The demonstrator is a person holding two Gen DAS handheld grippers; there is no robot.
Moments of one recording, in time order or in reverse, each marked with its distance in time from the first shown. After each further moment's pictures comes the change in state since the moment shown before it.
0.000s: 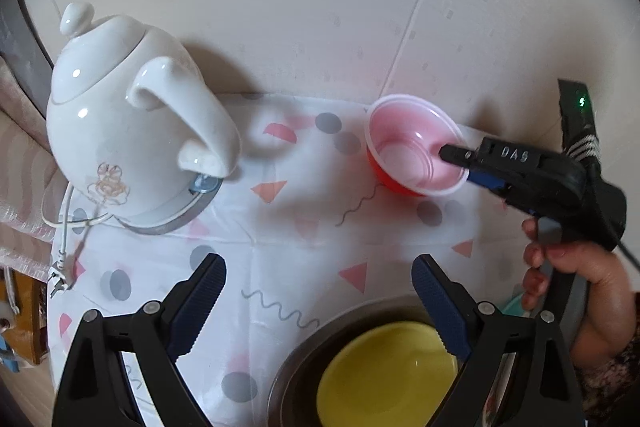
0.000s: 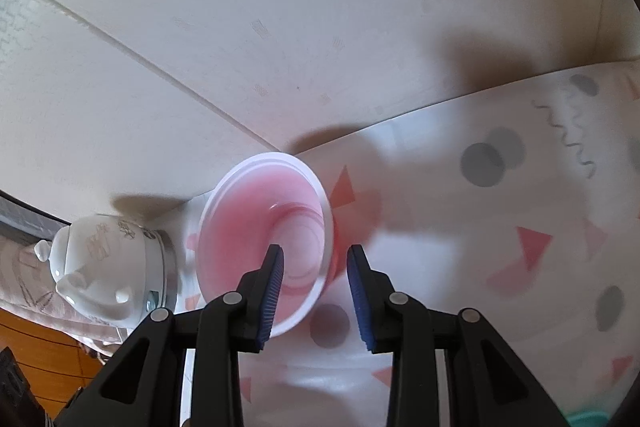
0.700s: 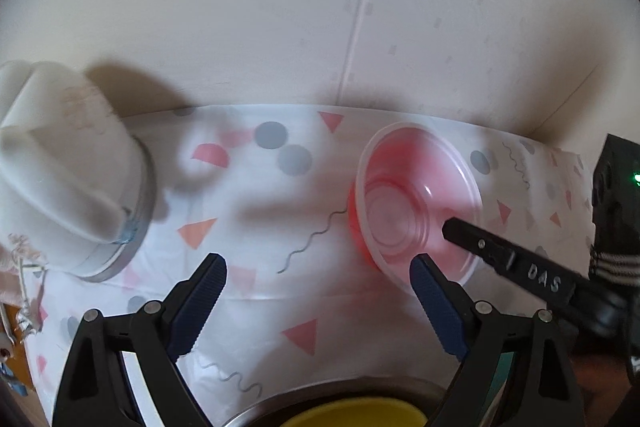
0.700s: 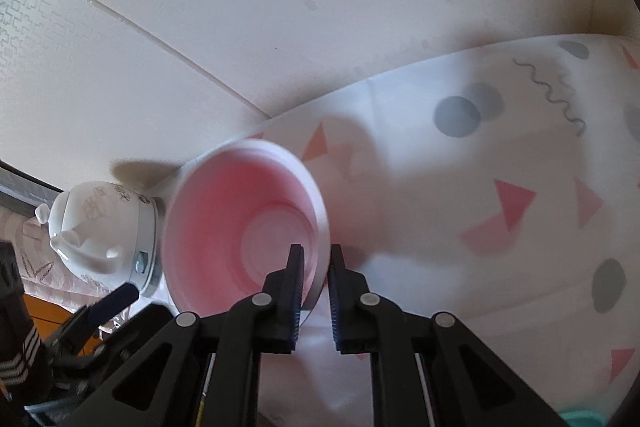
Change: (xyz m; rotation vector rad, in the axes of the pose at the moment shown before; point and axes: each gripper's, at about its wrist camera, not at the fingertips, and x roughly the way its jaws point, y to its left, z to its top) left arm 0.059 -0.049 0.030 0.081 0.040 -0.022; right arm -0.015 -0.032 -0.033 -0.030 0.035 0.015
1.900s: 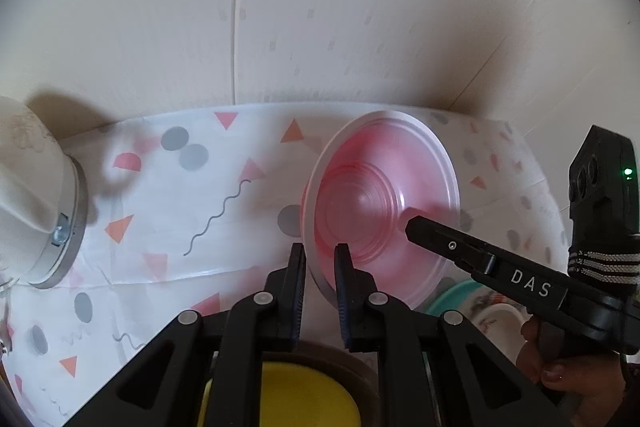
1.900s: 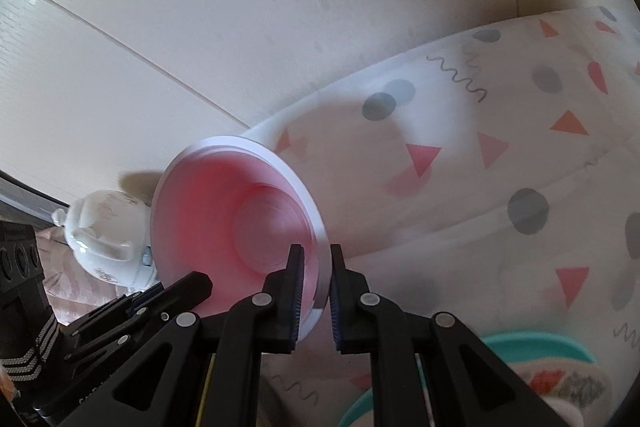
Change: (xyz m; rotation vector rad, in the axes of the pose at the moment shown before) left arm -0.029 -0.045 -0.021 0.118 -0.022 -0.214; right arm -0.057 -0.011 -0.032 0.075 -0.098 0.002
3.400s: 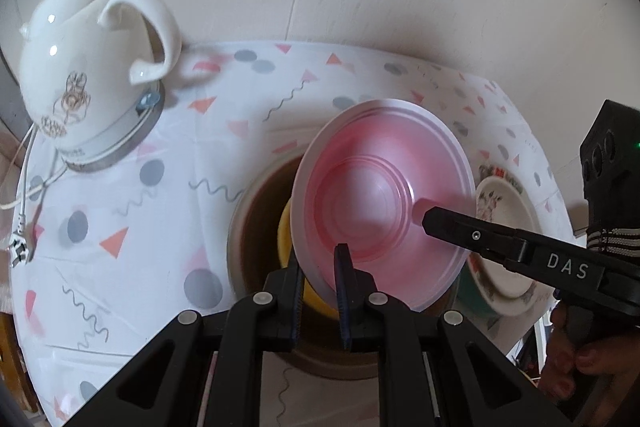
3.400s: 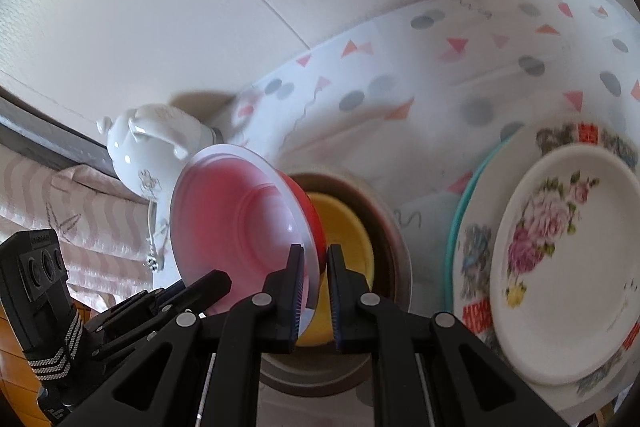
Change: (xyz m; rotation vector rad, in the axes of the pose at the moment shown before) left arm -0.069 0.069 -0.129 0.033 0.038 -0.018; right arm -0.029 0.067 -0.127 -0.010 0.056 -0.017
